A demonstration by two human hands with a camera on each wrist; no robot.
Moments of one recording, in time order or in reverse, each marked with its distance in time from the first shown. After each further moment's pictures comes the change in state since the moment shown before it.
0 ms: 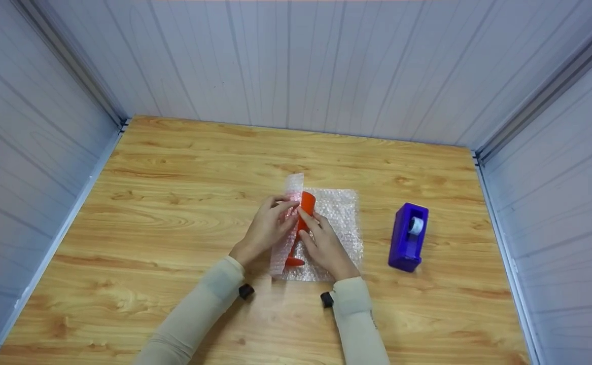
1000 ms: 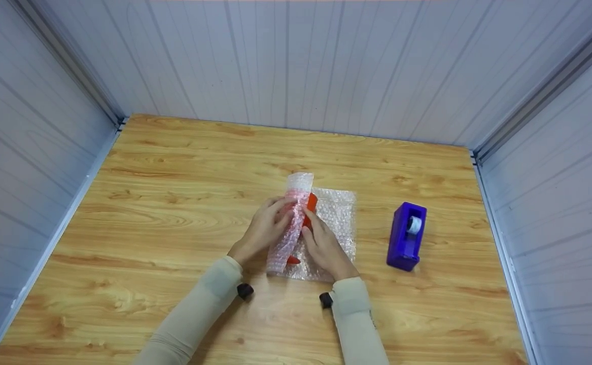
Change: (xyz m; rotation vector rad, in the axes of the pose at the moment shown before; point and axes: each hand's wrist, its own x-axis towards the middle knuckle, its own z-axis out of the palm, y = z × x) left_hand 0.001 -0.004 0.004 -0.127 -0.024 -0.082; right_hand -0.002 0.000 -0.001 0.104 -0.026 0.112
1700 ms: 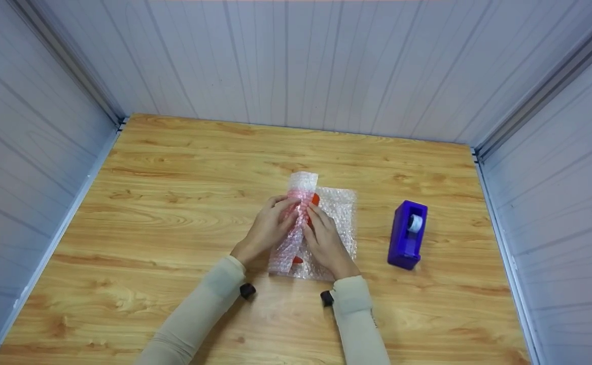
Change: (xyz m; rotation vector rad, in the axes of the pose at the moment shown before) left_hand -0.002 0.004 0.004 0.071 -0.013 0.039; right_hand 0.002 0.002 0.001 -0.061 0.111 -0.155
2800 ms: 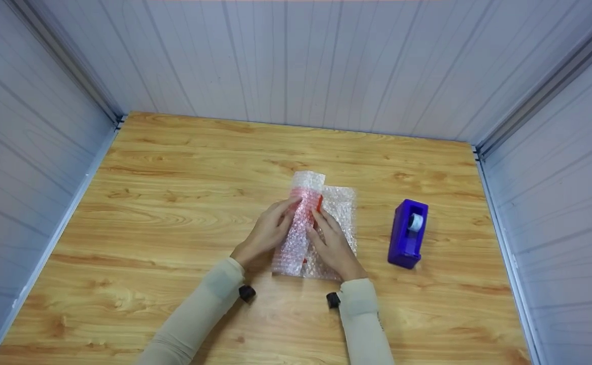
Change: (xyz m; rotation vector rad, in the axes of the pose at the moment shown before) left_hand -0.003 -0.002 0.006 -0.167 -0.054 -0.069; right_hand -0.012 0.011 -0.010 0.127 -0.045 0.140
